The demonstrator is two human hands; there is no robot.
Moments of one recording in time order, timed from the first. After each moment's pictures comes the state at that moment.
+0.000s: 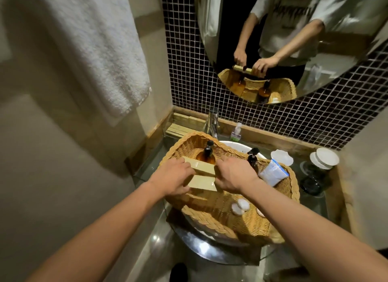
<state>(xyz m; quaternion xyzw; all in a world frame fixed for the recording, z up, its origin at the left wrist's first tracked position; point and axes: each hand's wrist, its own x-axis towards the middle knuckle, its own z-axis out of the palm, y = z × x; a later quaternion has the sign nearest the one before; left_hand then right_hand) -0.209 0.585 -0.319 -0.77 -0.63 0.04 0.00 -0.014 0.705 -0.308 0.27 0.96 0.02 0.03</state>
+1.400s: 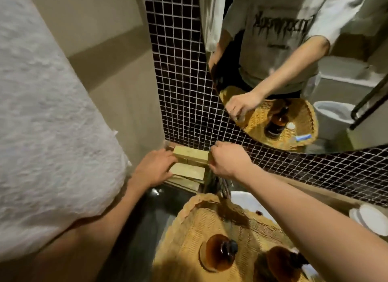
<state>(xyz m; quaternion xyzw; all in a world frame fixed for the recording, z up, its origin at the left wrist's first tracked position) -0.426 0.823 -0.340 -0.71 -0.70 -0.01 0.01 -0.204 0.933 -0.277 0.32 0.95 0.03 0.02</state>
